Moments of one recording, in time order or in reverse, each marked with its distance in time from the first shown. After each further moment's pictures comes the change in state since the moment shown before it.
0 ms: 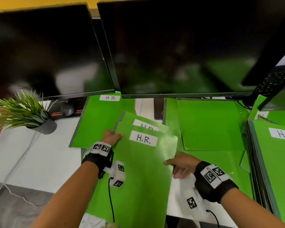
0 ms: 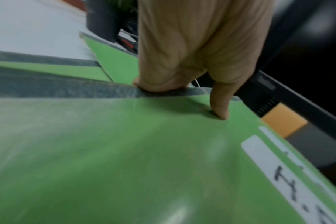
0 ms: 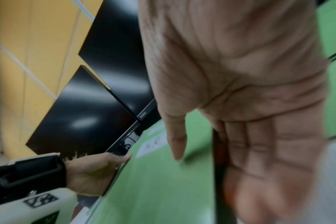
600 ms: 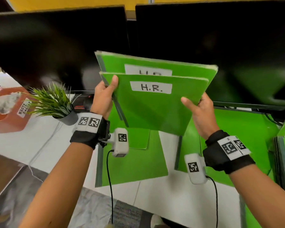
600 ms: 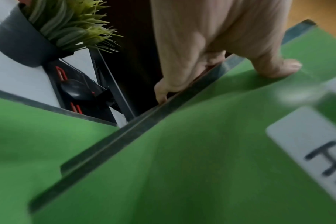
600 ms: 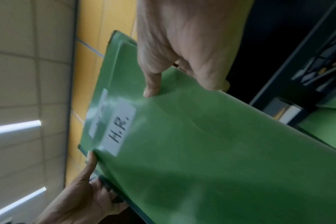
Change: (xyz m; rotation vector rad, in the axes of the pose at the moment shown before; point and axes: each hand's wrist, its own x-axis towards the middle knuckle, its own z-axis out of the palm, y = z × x) left_hand -0.059 0.094 -0.101 -0.833 0.008 0.700; right_hand -0.044 -0.127 -0.038 0.575 0.341 -1.064
